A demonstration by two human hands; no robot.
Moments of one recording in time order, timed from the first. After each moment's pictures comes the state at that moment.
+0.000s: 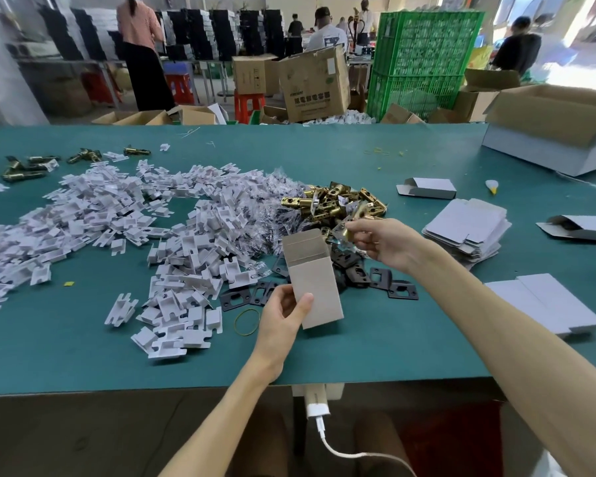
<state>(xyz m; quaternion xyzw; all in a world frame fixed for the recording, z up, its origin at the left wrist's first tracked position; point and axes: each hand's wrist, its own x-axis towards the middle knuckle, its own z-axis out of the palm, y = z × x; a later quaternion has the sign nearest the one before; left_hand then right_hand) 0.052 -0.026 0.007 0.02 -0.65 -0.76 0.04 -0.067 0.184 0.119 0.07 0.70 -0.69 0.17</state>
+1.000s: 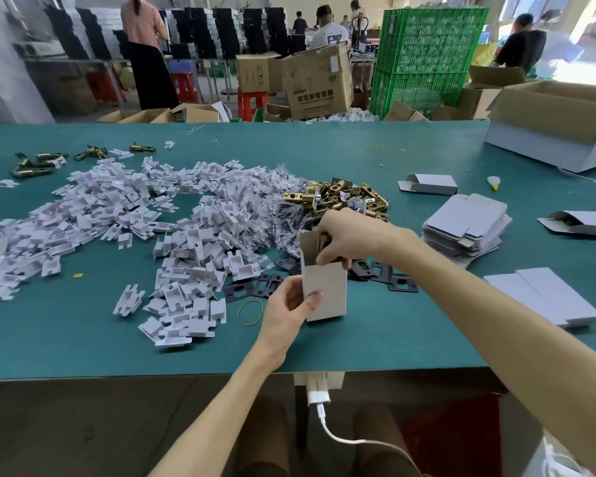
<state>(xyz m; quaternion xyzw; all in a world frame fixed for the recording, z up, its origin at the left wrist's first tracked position) 0.055 -0.026 0.011 -0.02 -0.66 -0.75 0.03 -0.014 0.121 0.177 -0.23 0.96 -0.13 0.11</state>
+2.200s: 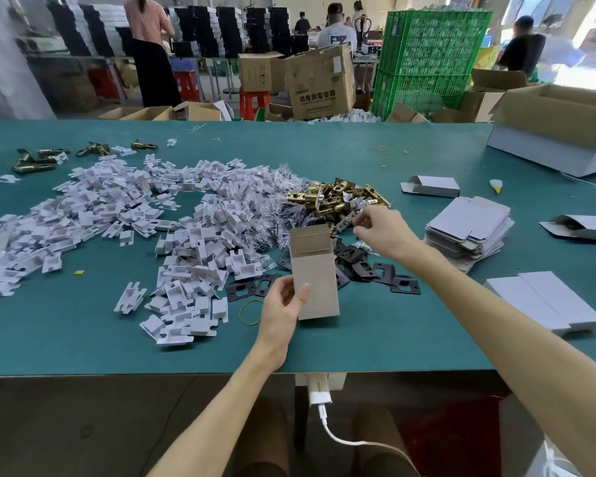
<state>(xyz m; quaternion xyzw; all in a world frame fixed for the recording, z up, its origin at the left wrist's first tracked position) 0.049 -0.027 0.003 0.05 -0.64 -0.77 0.05 -0.051 0.168 0.128 -0.08 0.96 -0.26 -0.06</state>
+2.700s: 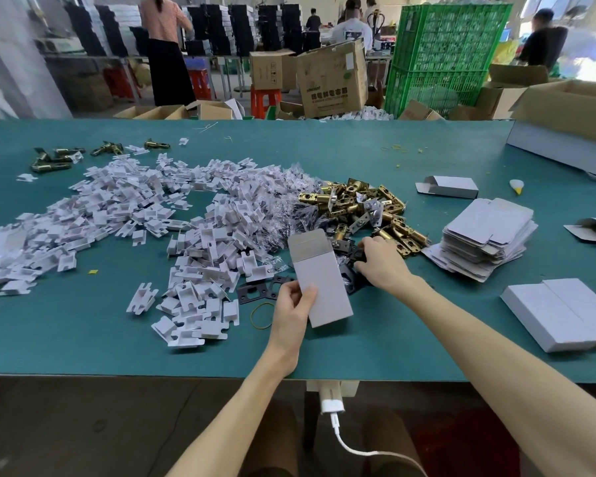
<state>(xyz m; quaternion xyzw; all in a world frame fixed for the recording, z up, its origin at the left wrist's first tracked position) 0.046 -0.027 0.003 0.09 -0.61 -0.79 0.03 -0.068 0.151 0.057 -0.06 0.99 -0.15 0.00</state>
